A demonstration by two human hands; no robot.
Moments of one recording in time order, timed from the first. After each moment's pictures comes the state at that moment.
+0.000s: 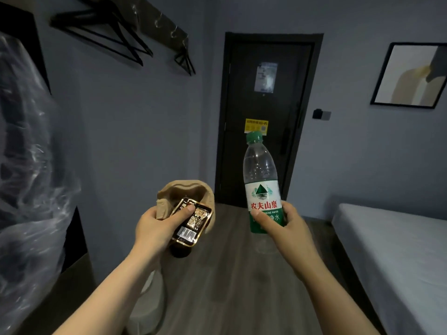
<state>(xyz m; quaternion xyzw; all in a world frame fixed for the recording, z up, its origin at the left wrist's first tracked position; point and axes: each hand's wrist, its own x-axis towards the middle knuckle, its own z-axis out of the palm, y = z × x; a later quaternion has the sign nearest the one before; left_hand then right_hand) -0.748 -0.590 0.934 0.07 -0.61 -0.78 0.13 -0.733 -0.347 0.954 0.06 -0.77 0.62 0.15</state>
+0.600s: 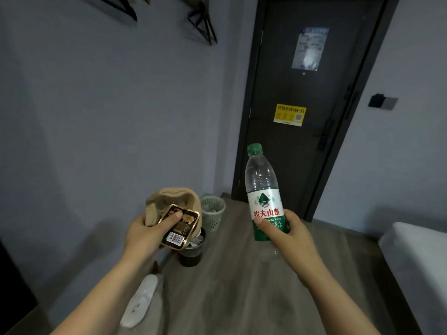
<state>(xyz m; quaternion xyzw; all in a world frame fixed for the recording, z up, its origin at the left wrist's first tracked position) -1.081 -0.653 0.868 0.19 -0.64 -0.72 0.18 -1.088 -0.383 0.901 0.04 -0.79 0.61 0.06</state>
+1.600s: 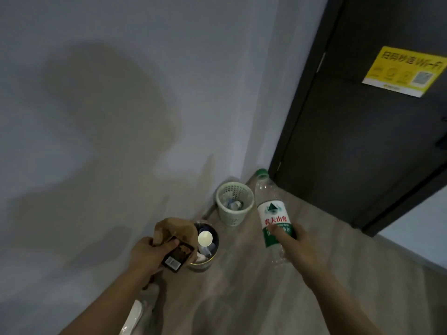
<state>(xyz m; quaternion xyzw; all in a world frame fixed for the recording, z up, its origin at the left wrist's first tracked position) -1.574 -0.726 0.708 0.43 -0.73 -0.53 0.03 -1.676 -0.438 0.769 -0.02 -0.81 0.56 -0.17</state>
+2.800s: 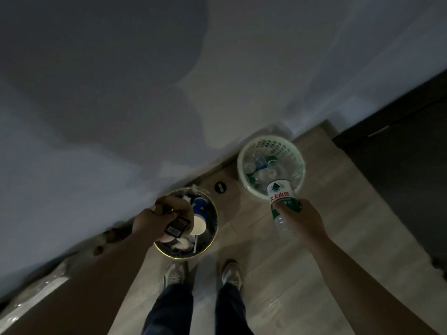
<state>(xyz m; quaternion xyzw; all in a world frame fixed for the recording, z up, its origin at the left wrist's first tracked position) -1.904 -0.827 0.312 0.64 -0.61 -0.43 -0.17 -2.132 -0.590 0.382 -0.03 -0.90 0.28 -0.33</state>
